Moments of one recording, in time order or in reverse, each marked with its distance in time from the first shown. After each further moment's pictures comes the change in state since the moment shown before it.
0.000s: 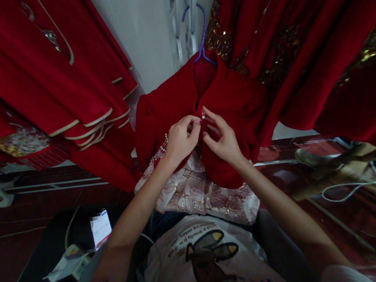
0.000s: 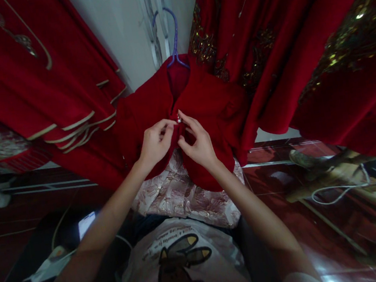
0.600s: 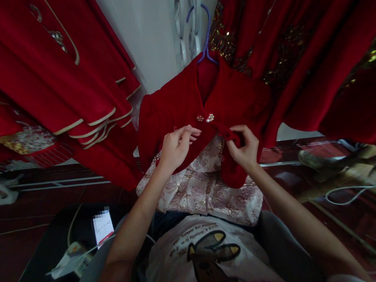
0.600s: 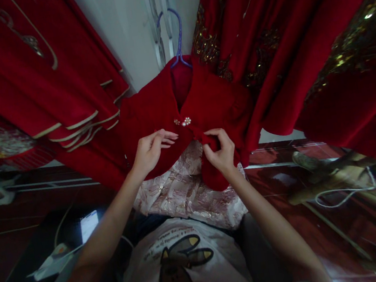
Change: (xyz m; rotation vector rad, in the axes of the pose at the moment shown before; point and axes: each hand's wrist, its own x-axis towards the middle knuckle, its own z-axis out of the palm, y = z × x) left_hand -0.026 -0.004 -0.015 -0.328 -0.077 -0.212; right_hand -0.038 0.034 -0.032 -0.322 0.312 -0.075
